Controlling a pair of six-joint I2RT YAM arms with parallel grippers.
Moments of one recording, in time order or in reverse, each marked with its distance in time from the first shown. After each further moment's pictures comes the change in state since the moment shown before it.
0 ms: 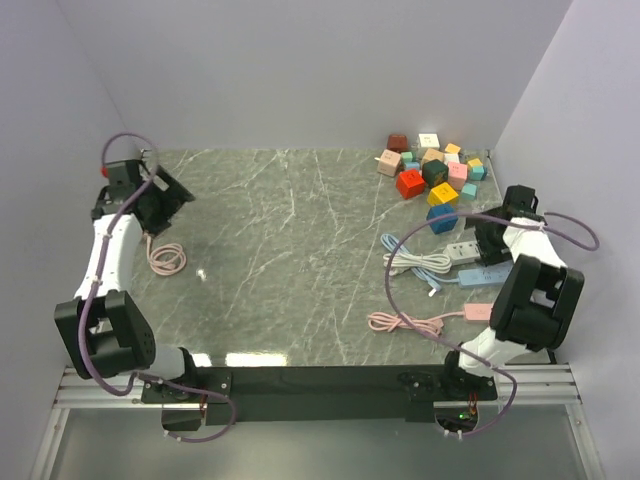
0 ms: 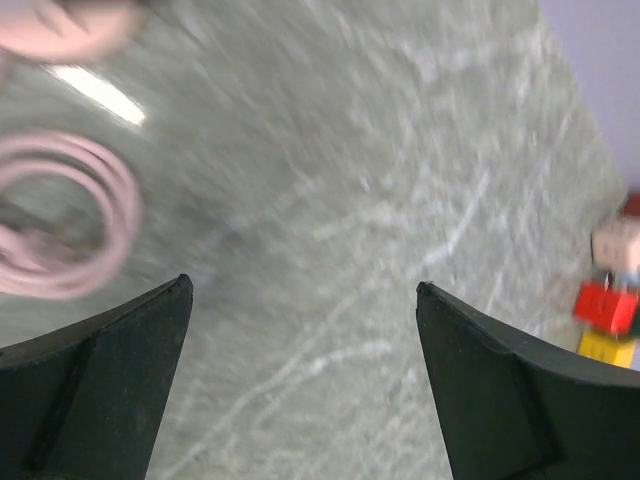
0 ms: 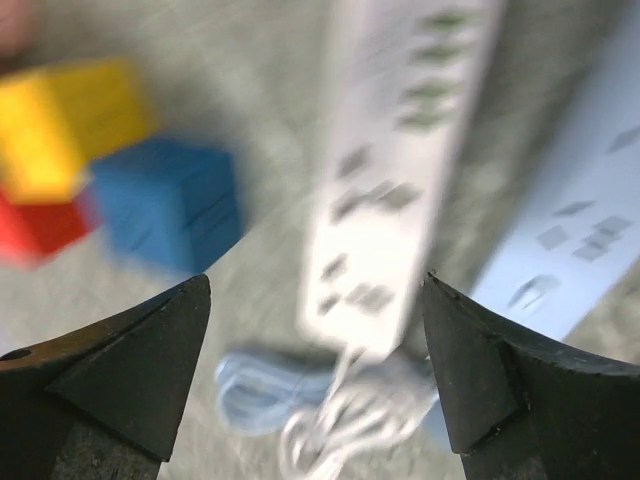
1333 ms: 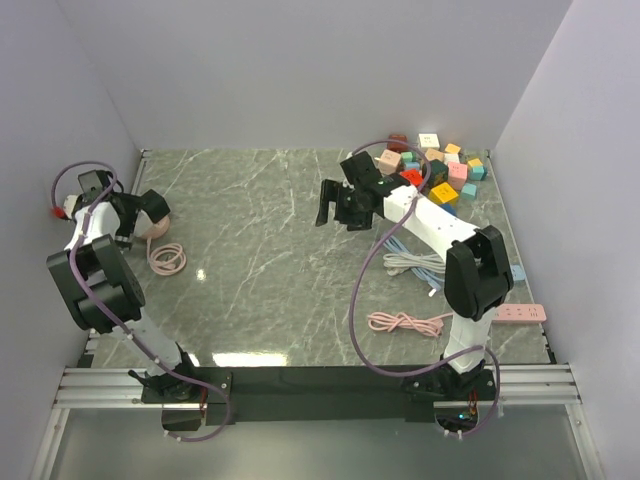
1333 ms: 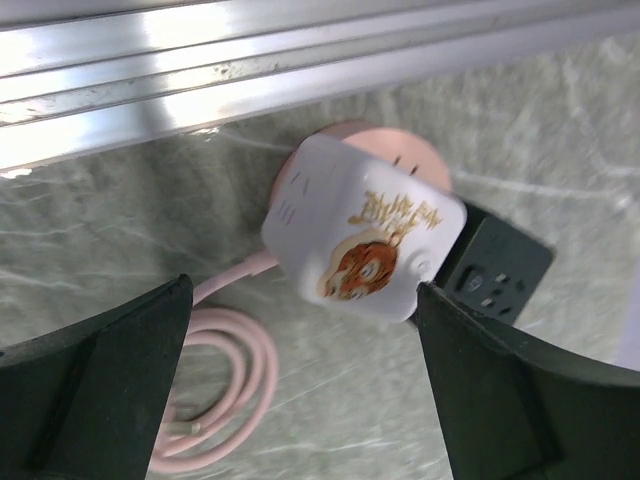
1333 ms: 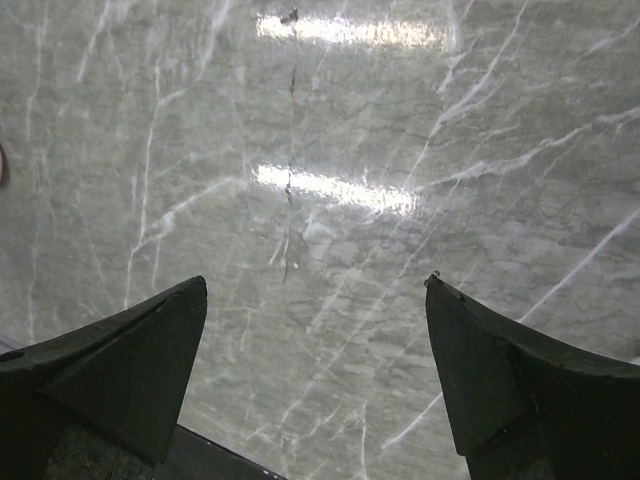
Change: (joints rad) left arm 0.255 0.336 0.091 0.067 -0.312 -0.311; right arm 0.909 0.255 0.483 -0.071 -0.126 -0.388
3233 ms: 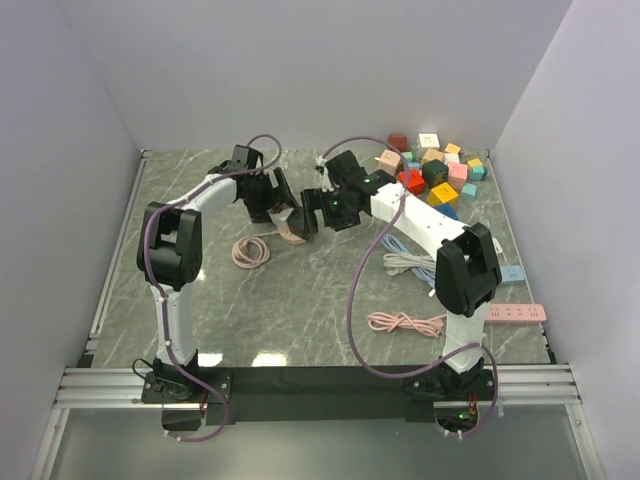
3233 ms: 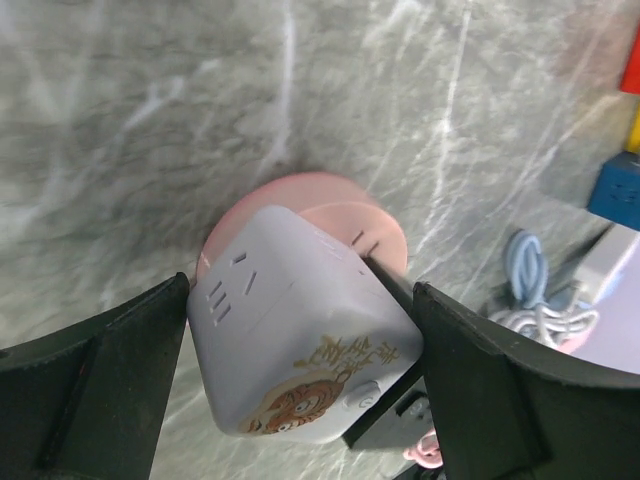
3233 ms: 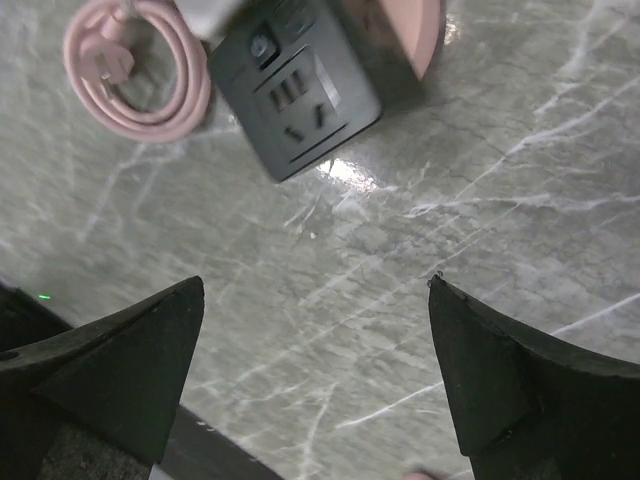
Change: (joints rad) left arm -0.724 0.348 0.319 0.031 0.546 0.301; right arm 0.052 0.065 0.106 -0.078 -0.114 -0.243
